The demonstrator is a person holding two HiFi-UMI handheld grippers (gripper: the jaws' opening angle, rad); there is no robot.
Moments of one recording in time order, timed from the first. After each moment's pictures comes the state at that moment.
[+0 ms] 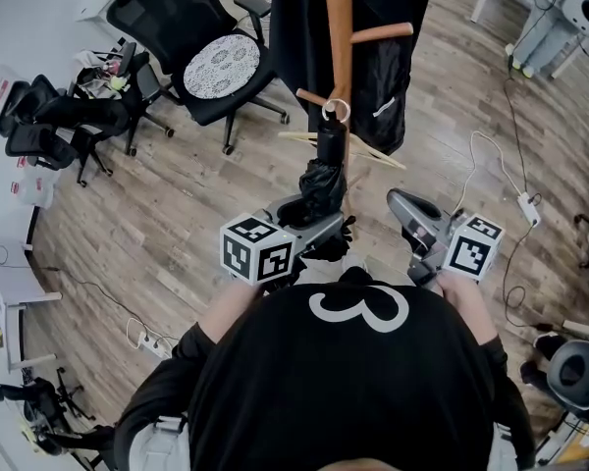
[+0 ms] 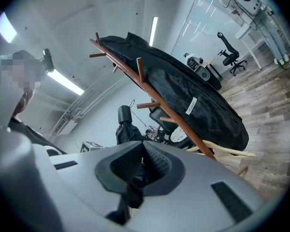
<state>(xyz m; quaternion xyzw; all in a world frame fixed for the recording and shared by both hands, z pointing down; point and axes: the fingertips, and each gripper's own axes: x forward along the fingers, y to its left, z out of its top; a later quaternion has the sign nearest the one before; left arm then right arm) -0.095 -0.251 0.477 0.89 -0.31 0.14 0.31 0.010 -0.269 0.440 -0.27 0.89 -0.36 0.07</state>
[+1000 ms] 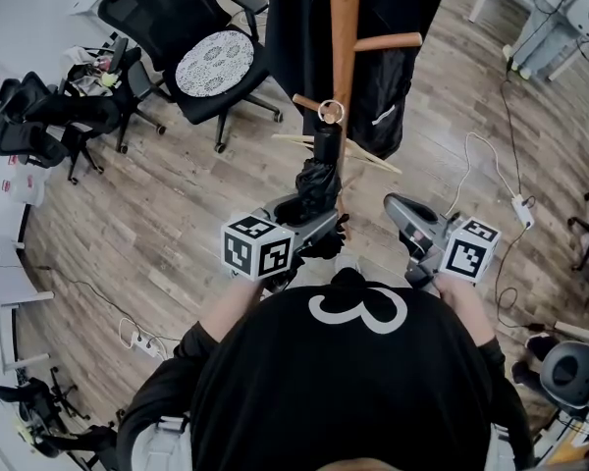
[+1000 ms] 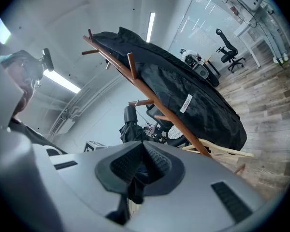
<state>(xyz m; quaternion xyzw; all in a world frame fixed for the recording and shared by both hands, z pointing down) -0.099 -0.293 0.502 0.87 -0.32 0.14 0.33 0.011 -0.300 0.453 -0.27 0.88 -0.38 0.04</state>
